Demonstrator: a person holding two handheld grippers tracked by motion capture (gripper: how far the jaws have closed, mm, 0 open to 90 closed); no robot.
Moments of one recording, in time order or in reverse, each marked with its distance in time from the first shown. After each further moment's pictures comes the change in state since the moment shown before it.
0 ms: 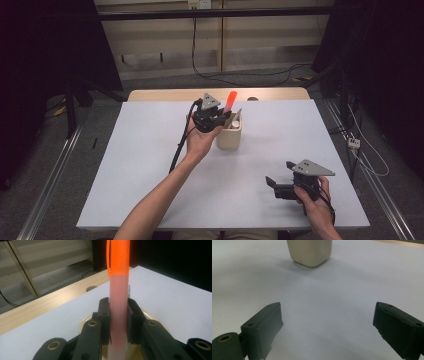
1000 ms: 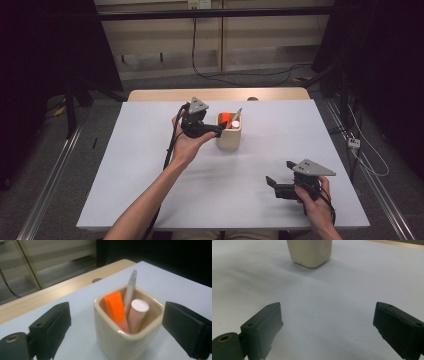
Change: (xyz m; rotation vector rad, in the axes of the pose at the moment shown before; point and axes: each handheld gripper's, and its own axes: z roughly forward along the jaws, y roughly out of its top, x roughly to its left) left arm 0.010 -0.010 -0.039 0.030 0.017 -0.023; right arm -0.001 0.000 0.000 -0.011 0.008 0.002
